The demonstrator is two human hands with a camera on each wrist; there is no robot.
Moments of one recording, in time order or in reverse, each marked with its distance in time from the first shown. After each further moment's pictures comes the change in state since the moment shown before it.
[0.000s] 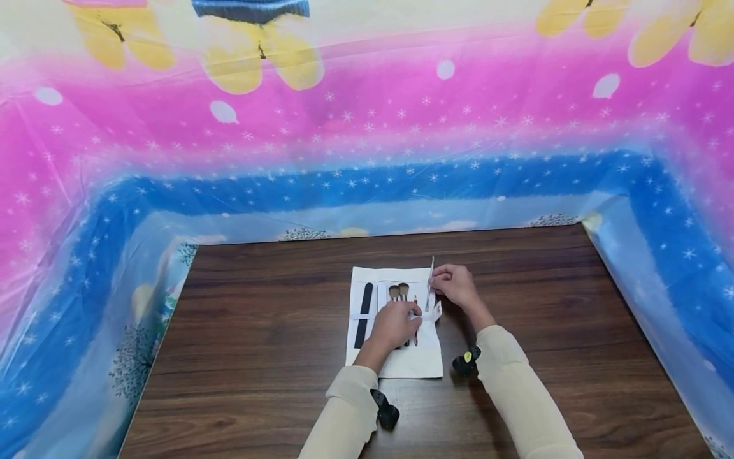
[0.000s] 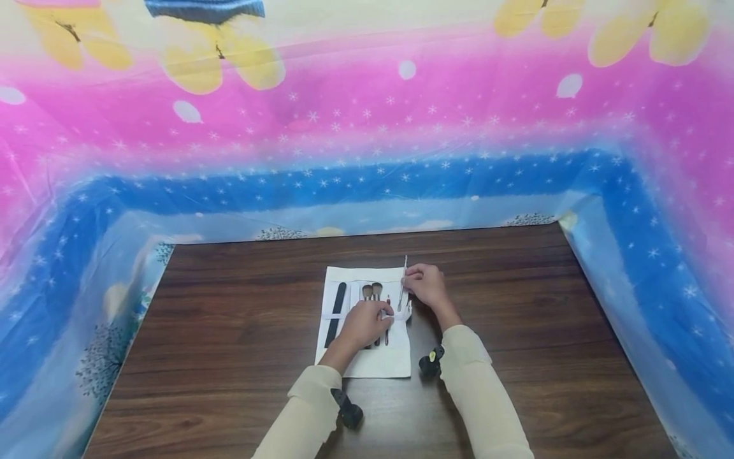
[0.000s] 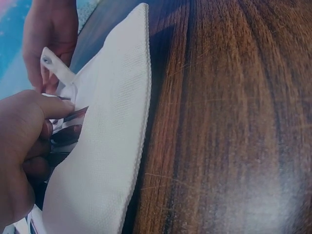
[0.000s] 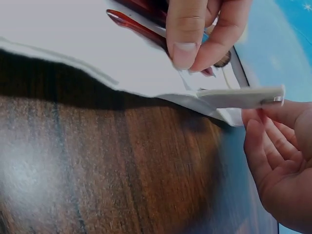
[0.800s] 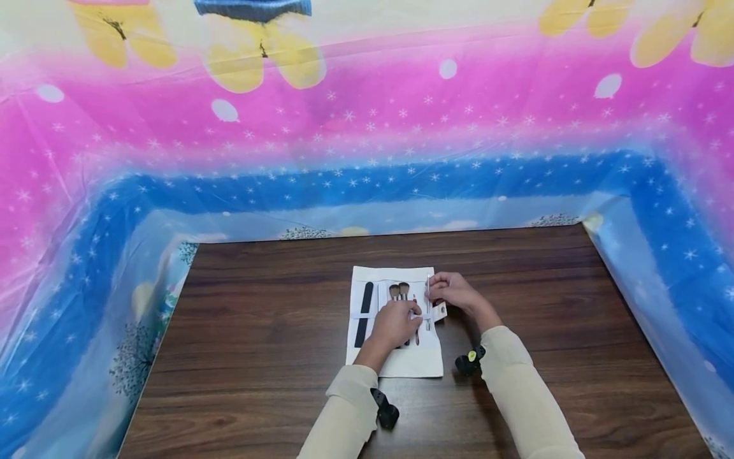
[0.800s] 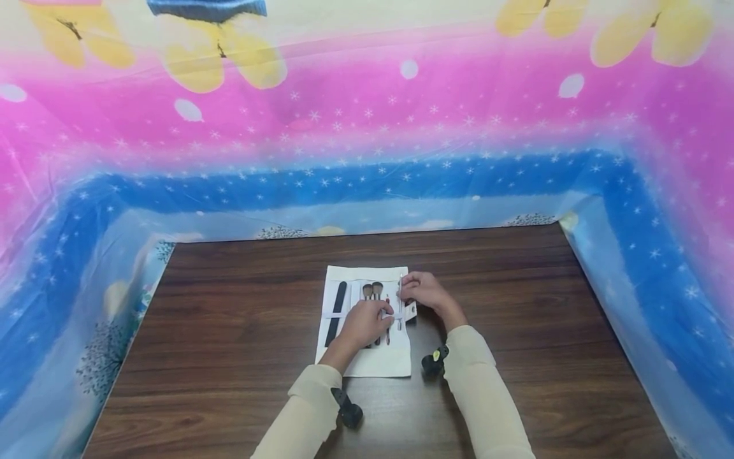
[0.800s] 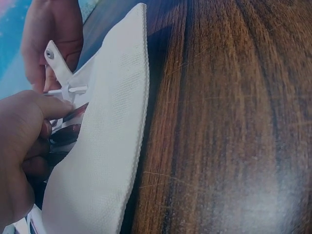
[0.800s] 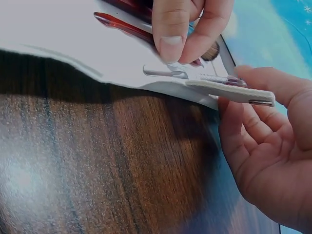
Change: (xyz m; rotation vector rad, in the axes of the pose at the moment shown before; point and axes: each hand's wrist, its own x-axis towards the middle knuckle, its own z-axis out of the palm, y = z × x) left_hand 0.000 0.000 0.001 0.024 -0.001 -0.011; right_hand -0.004 0.006 -0.005 0.126 -0.318 0.034
